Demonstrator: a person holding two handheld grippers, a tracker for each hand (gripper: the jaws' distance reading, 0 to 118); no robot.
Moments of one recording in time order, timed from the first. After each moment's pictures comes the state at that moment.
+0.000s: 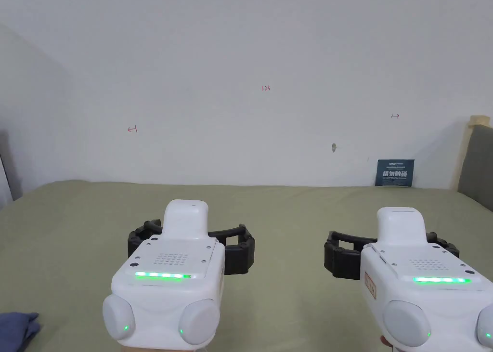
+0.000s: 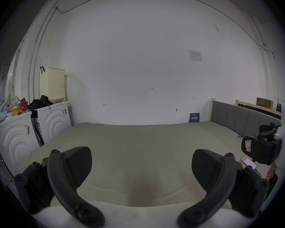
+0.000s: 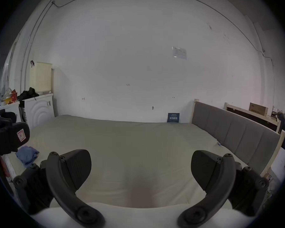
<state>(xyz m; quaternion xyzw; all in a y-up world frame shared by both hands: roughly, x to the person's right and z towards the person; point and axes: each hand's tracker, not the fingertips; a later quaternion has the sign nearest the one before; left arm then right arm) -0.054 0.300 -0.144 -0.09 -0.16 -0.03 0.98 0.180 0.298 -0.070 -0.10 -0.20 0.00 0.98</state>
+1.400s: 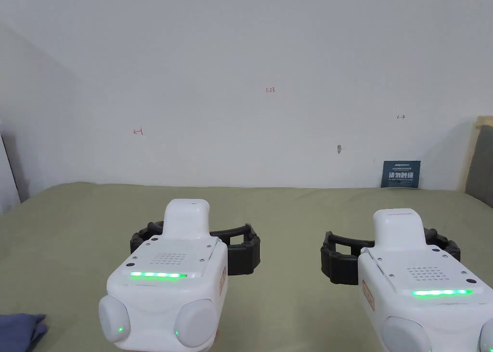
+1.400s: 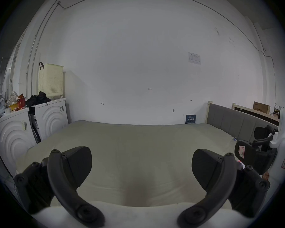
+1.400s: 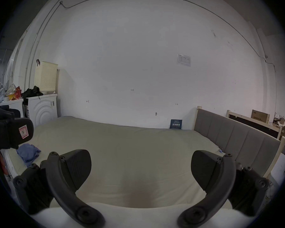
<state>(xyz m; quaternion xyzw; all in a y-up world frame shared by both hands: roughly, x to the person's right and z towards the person) -0.060 0.309 -0.137 -0.09 -0.17 -0.01 0.98 0.165 0.299 -0.064 -0.07 -0.19 0.03 0.98</state>
